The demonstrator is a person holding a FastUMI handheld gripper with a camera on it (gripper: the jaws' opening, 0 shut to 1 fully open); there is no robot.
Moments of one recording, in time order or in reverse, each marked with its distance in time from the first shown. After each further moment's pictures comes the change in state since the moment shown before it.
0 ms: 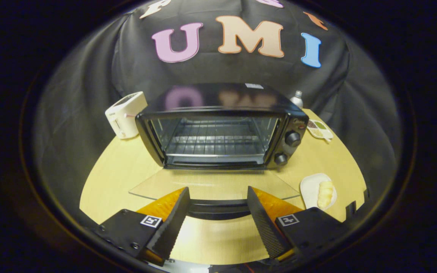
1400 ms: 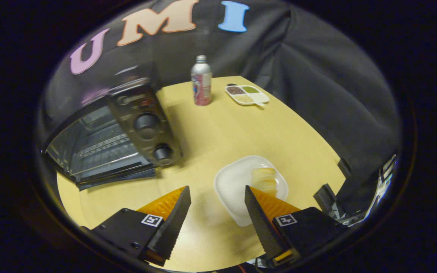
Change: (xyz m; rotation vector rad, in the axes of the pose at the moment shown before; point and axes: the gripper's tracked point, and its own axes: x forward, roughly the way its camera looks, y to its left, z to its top) arm 0.055 -0.251 -0.033 0.315 0.152 -0.398
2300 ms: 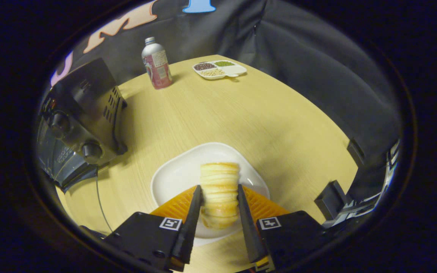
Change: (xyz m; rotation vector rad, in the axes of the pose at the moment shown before) arm 0.075 -0.054 -0.031 0.092 0.117 0.022
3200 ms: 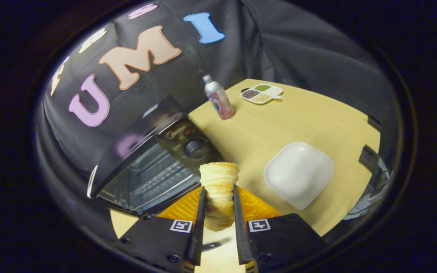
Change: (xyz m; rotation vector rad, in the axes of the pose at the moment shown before) arm -0.138 0.176 0.001 0.246 -0.170 0.374
